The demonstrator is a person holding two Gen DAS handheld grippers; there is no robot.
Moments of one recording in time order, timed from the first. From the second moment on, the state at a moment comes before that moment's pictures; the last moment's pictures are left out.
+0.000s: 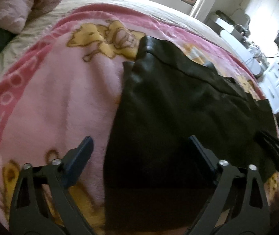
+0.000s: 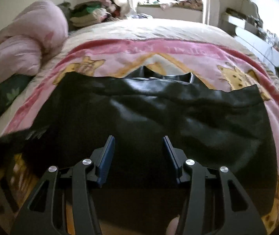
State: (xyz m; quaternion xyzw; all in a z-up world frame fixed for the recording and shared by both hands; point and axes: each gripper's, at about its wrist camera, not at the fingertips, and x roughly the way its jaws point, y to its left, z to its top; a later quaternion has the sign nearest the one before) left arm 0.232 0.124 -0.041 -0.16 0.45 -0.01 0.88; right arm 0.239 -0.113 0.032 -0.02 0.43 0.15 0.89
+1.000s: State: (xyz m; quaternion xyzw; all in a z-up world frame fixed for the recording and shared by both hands) left arm 0.245 0.119 -0.035 -0.14 0.45 -0.02 0.88; right arm 0.309 -0.109 0.019 0.01 0.46 0.15 0.87
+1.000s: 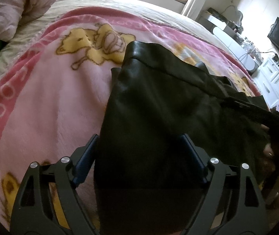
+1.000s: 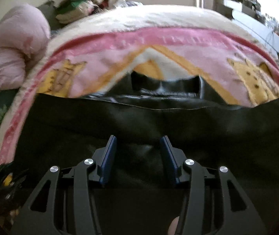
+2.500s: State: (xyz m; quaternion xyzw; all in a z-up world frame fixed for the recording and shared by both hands) left arm 0.243 0.110 0.031 -0.31 0.39 -0.17 0.85; right arm 0.097 -0.027 0.062 -0.26 0.14 0.23 0.93
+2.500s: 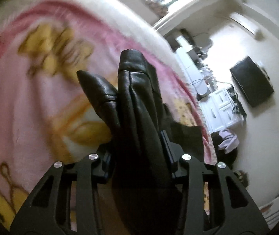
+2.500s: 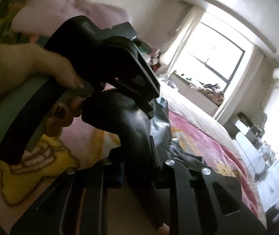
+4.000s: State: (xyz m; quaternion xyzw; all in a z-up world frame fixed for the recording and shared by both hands) left arm 0.248 -0.118 0.013 -0.07 0.44 -0.11 0.89; right arm 0.112 -0.413 0.069 0.43 0.30 0.06 0.85
